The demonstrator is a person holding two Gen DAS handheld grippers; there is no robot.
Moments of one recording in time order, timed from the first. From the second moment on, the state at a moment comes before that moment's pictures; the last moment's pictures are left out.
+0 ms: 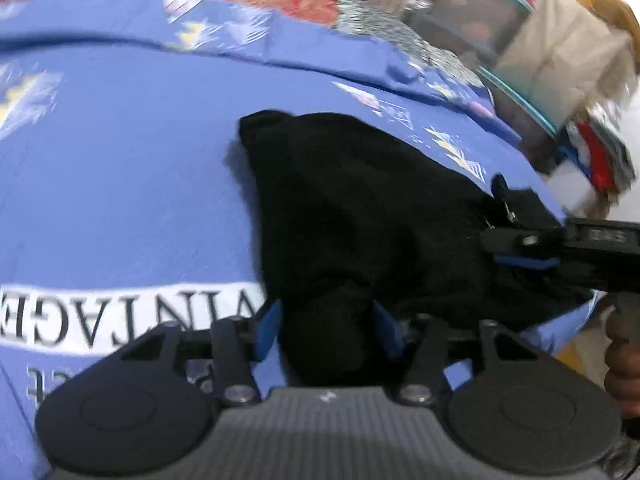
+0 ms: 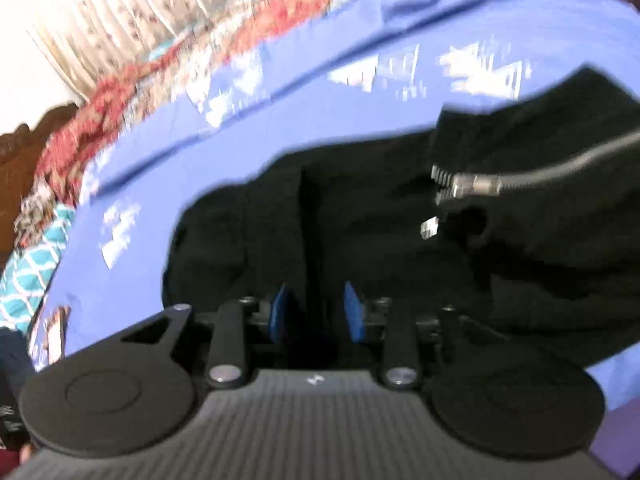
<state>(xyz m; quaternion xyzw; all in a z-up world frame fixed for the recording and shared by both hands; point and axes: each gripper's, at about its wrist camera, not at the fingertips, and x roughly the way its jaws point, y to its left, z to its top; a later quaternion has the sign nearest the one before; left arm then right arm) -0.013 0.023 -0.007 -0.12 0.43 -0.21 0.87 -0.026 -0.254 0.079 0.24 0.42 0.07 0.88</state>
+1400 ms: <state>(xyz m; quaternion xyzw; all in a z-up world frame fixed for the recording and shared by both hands) 0.049 -0.077 0.124 -0.07 0.39 -0.28 0.87 -0.092 -0.417 0.048 0.32 0.28 -0.14 0.89</state>
